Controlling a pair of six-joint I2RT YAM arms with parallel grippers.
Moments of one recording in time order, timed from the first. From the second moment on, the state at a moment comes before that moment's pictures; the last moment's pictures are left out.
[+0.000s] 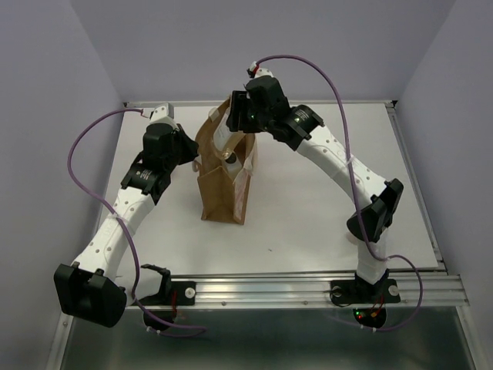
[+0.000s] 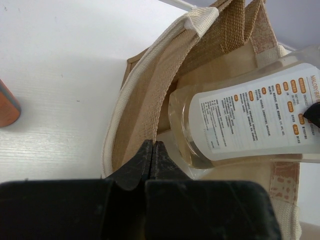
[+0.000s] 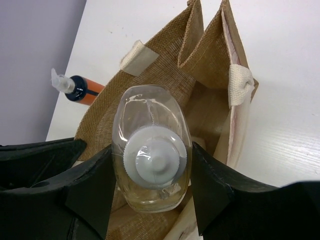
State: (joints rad) left arm -0.29 1.14 1.05 -0.31 -0.06 -0.53; right arm 0.78 1.94 2.20 -0.73 0.19 0.53
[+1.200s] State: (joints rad) left arm -0.30 1.14 1.05 -0.31 -0.06 -0.53; right arm 0.81 2.08 2.19 -0.71 0.24 0.55
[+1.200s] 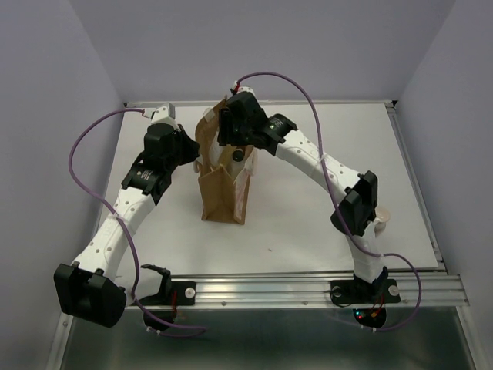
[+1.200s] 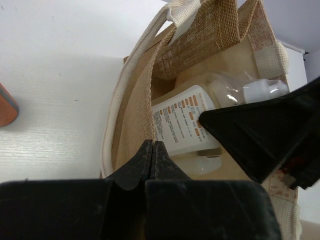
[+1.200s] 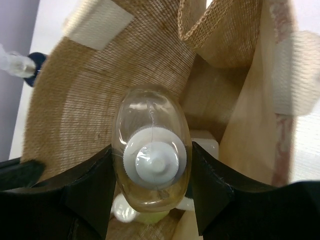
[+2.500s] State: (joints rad) left arm -0.30 1.14 1.05 -0.30 -0.03 -0.52; right arm 0.89 2.31 2.34 -0.73 0.33 0.55
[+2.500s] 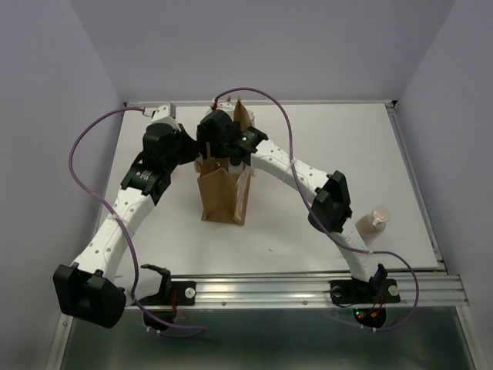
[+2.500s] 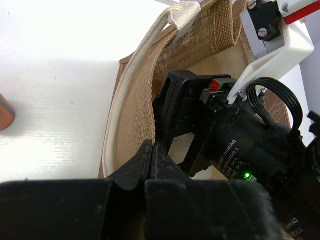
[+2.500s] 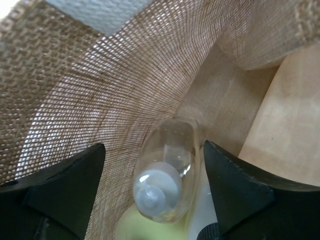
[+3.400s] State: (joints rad) left arm -0.31 1.14 1.05 -0.29 -0.02 -0.52; right arm 0.86 1.96 2.34 -0.69 0.39 0.35
